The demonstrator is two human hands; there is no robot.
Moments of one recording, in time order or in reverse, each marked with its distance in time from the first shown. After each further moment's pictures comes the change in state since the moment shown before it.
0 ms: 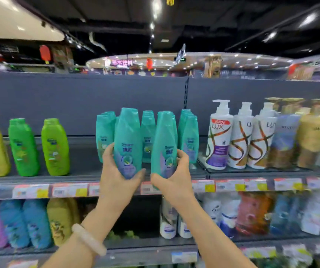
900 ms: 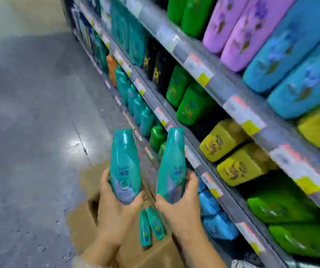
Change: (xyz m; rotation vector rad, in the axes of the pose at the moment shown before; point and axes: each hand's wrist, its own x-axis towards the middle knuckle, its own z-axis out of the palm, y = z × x) left_hand -0.372 -0.318 -0.290 0.297 0.925 -0.858; right_hand -0.293 0.297 0.381 -0.097 -1.030 0.518
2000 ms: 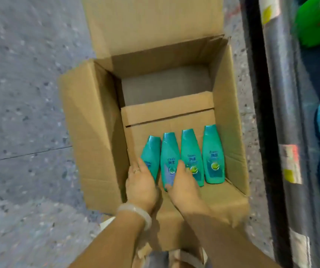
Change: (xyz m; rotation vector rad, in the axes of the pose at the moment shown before) left_hand -0.054 -0.538 0.021 0.974 -0.378 -0.854; right_hand 0.081 0.509 0.186 -1.166 -0.806 0.406
